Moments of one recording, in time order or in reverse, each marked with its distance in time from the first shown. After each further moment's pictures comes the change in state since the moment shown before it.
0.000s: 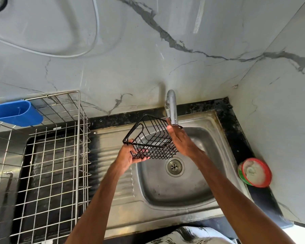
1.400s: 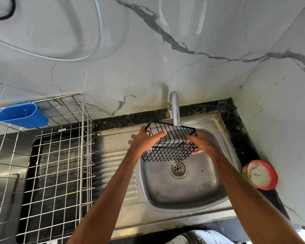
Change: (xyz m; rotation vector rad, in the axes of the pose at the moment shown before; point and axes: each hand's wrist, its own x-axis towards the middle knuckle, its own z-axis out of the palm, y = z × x) left_hand 0.003 0.052 0.072 1.034 0.228 0.008; right_hand 0.019 0.067 -0.039 0.381 0.053 0.667
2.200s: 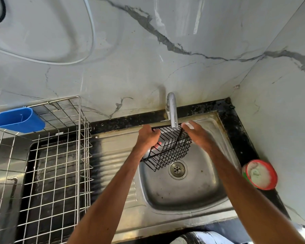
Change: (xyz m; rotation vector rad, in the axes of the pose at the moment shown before) left_hand 0.001 0.033 0.009 -0.216 0.069 0.160; right_hand -0.057 -0.050 0.000 -0.276 0.089 -0.270
